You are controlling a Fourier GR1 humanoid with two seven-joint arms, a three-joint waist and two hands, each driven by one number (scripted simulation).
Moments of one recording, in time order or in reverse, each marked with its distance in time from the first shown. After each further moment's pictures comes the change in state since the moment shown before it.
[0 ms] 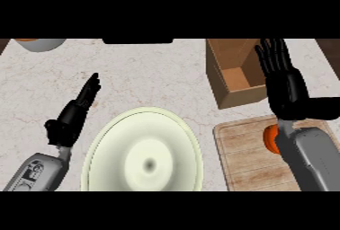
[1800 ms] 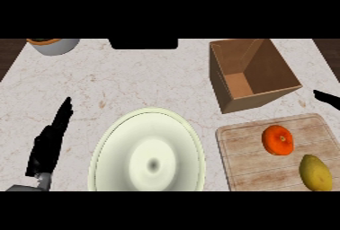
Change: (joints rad) left arm 0.229 0.028 0.074 -0.102 -0.111 0.118 0.144; right arm 0.370 -0.702 -0.057 -0.097 0.428 0.560 -0.107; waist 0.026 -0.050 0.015
